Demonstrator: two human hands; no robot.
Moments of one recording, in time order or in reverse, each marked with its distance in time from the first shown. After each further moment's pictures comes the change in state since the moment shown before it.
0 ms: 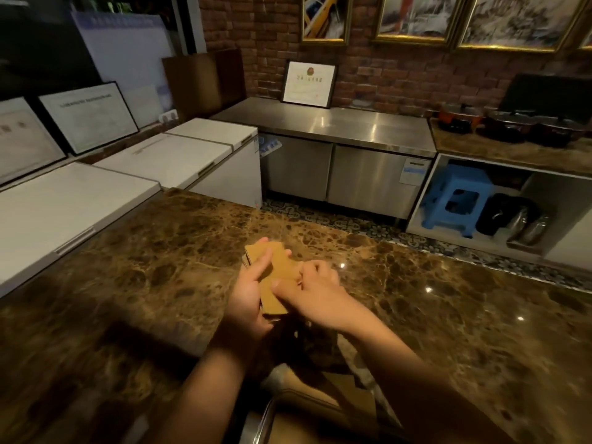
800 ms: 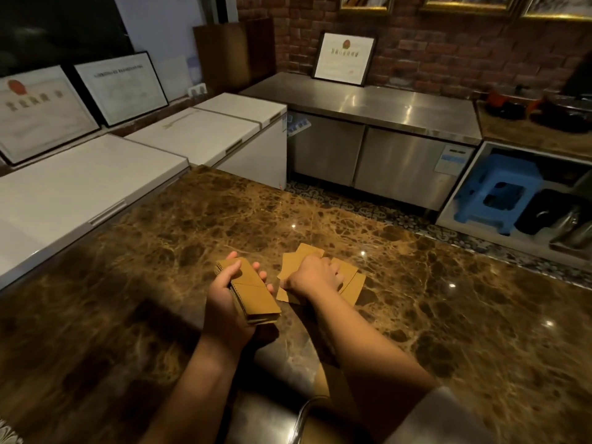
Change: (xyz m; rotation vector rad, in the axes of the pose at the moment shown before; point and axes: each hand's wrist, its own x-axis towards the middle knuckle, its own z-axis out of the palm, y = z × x) left_hand -0.003 0.031 -0.075 -0.098 0.355 0.174; right_hand 0.130 -0.005 0.085 -0.194 0.111 0.387
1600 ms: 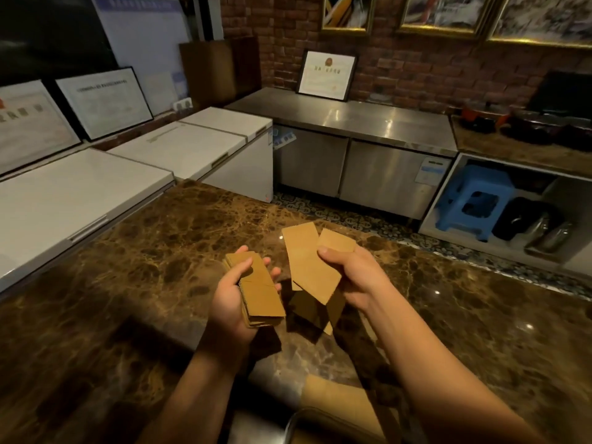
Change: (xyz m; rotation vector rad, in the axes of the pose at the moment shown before) left_hand -0.005 -0.003 0.038 0.068 -0.141 -0.089; right_hand -0.038 0.065 -0.099 1.460 -0.266 -0.058
